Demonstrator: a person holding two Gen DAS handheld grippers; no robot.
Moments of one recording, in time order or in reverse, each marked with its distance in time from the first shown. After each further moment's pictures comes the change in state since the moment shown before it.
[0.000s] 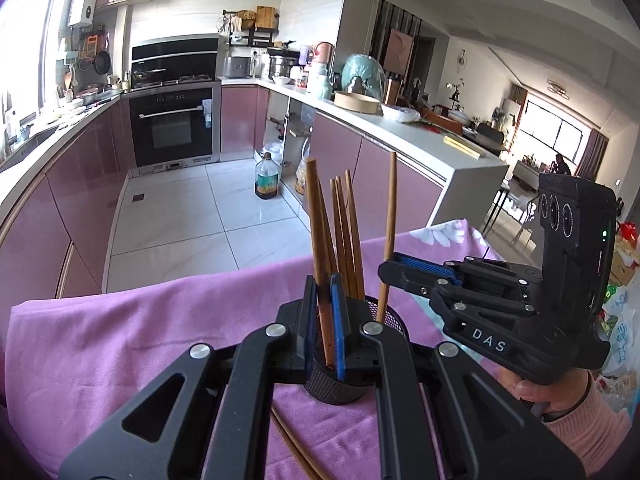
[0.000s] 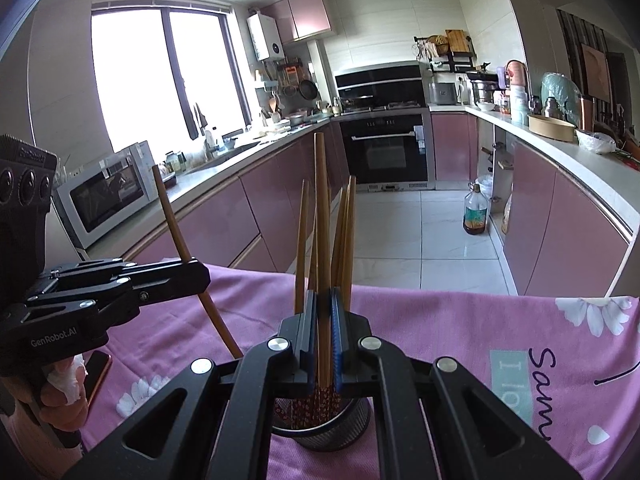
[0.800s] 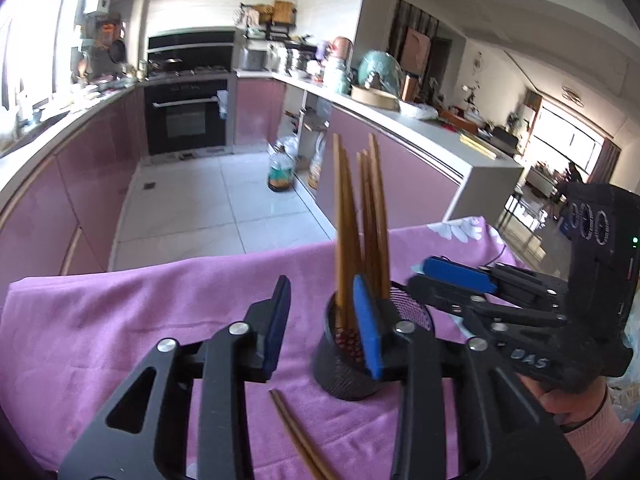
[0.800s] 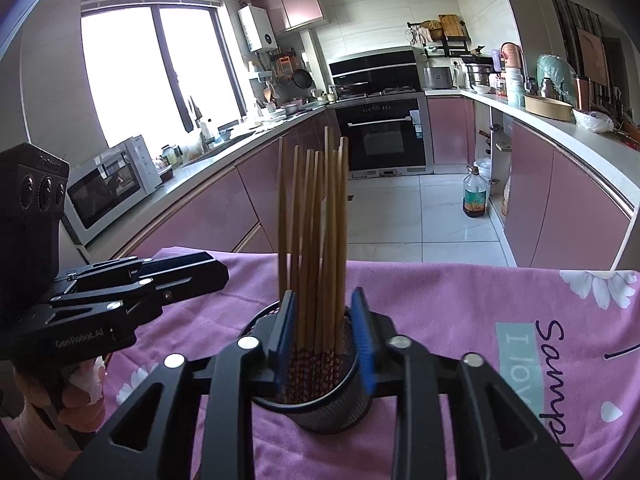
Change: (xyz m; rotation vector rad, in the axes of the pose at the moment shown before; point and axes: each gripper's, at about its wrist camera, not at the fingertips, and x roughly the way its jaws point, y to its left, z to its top) left arm 0.026 0.032 -0.009 -0.051 -0.011 0.050; right arm -0.006 -0.002 -0.017 0.027 0.010 0.019
